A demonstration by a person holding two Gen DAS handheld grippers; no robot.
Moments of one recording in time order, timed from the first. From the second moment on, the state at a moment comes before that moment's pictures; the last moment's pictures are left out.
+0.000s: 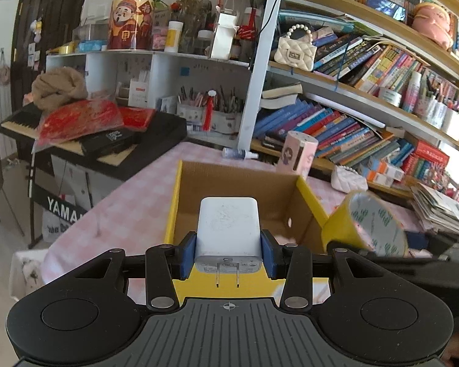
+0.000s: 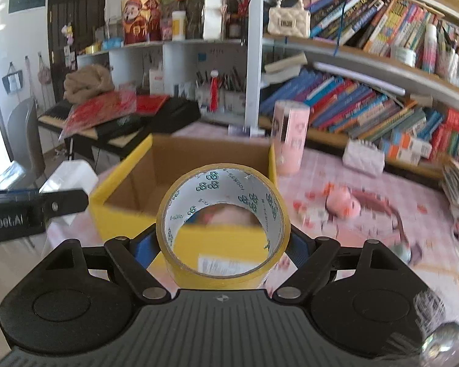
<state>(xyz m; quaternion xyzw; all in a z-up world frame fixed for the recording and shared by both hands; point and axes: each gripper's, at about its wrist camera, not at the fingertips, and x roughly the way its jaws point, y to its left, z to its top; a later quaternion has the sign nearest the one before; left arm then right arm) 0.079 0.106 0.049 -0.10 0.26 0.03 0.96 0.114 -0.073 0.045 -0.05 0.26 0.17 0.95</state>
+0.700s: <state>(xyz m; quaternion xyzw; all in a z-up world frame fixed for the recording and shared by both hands) 0.208 0.095 0.005 -0.06 0.34 0.06 0.94 0.276 -0.047 0.039 -0.06 0.27 0.22 0.94</state>
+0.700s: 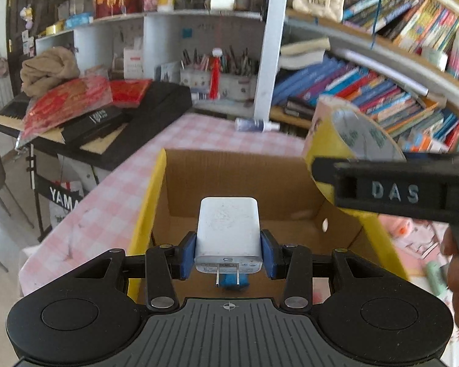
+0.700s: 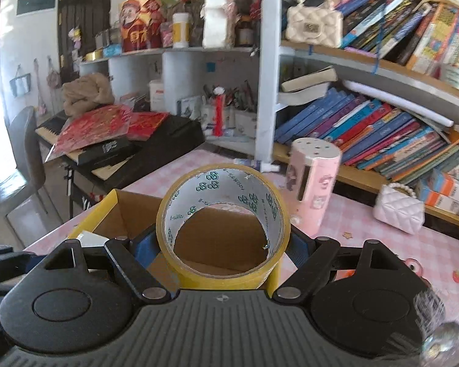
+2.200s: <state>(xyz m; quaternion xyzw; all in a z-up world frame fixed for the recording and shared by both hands) 0.201 0.088 -0.007 -0.05 0.35 0.08 0.93 0.305 -0.013 -0.005 -0.11 0.38 0.28 0.87</state>
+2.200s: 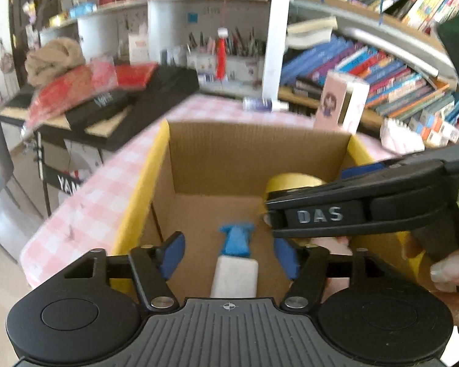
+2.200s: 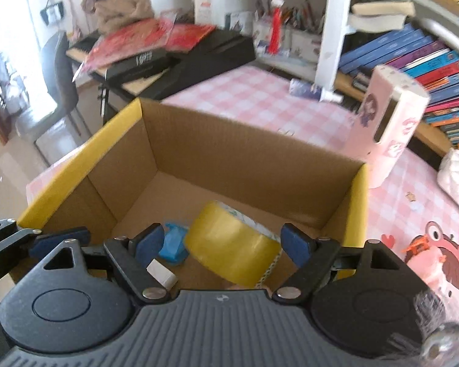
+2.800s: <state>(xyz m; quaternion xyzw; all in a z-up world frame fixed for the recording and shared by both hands) 0.118 0.108 0.024 -0.08 0.27 0.11 0.95 0.181 -0.083 0.049 -0.03 0.20 0.16 0.97</state>
